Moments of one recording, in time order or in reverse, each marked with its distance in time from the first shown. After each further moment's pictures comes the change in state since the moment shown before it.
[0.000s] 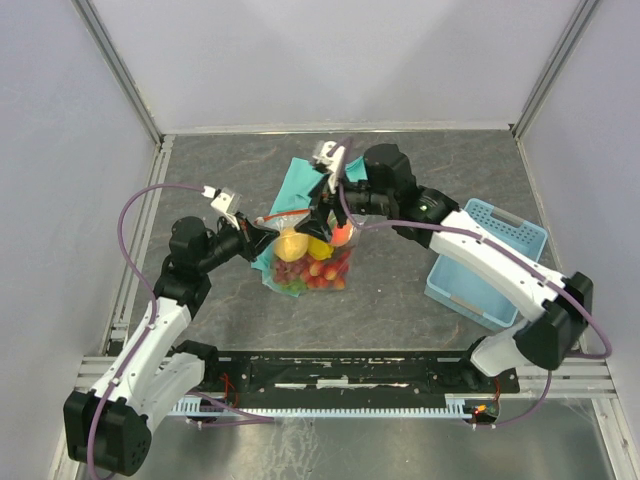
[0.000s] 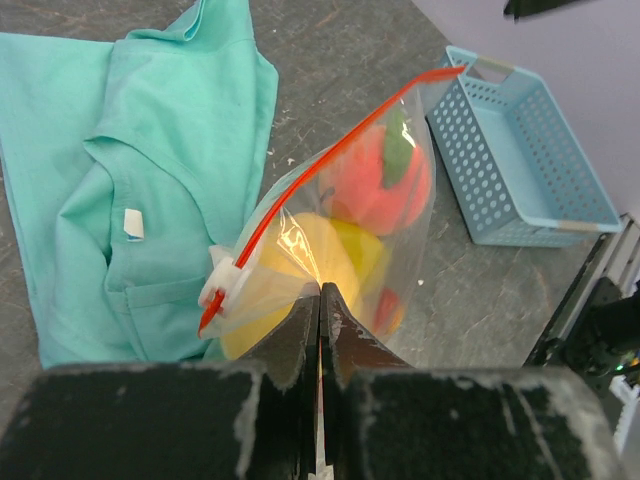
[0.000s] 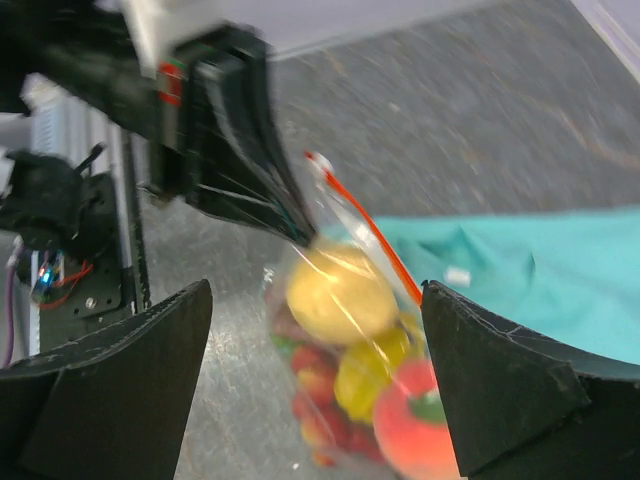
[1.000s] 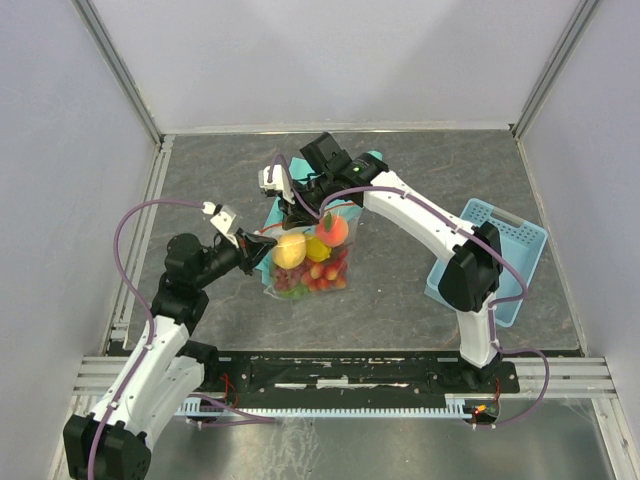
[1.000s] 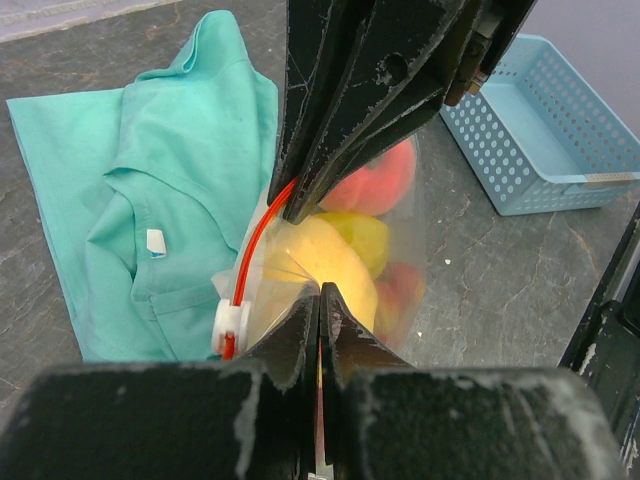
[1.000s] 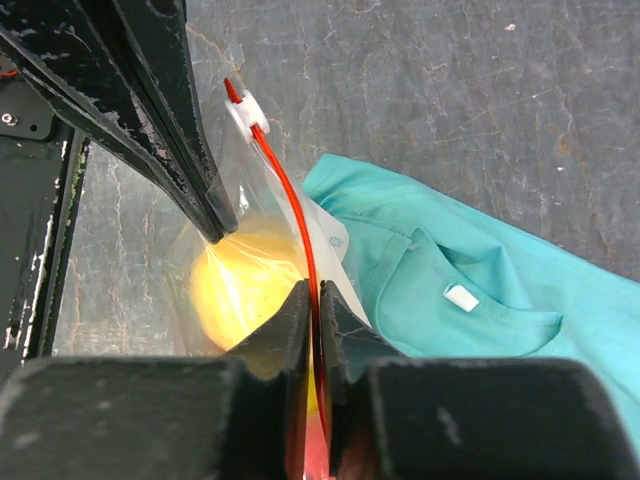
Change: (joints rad) left arm -0.003 -0.146 -0.105 0.031 0.032 0.161; right arm 0.024 0.553 0.584 -0.537 -0.212 -0.605
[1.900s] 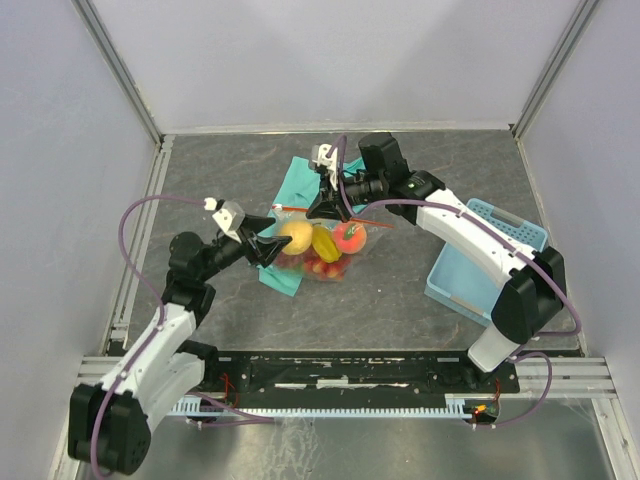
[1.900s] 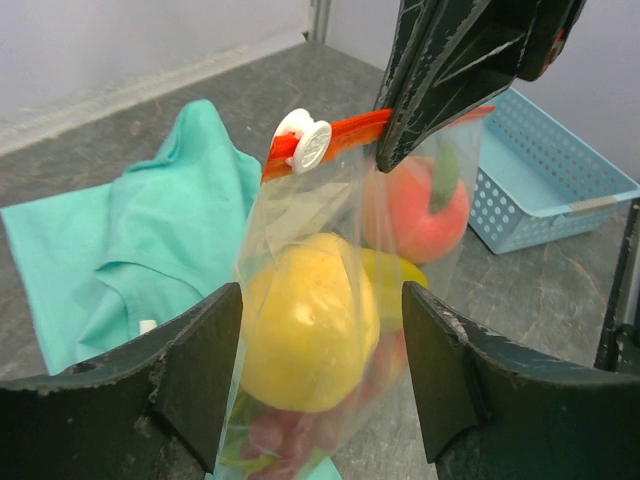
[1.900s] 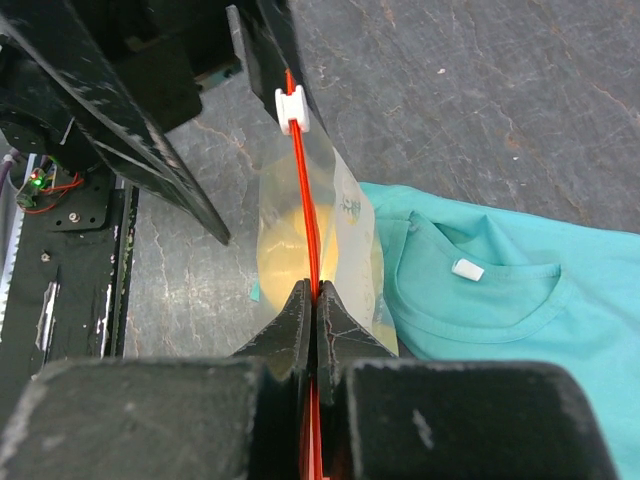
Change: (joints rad) left arm 0.000 0.171 -0.046 0.403 0.096 -0.027; right arm -0.136 -0.360 -0.481 0.444 -0.128 0.335
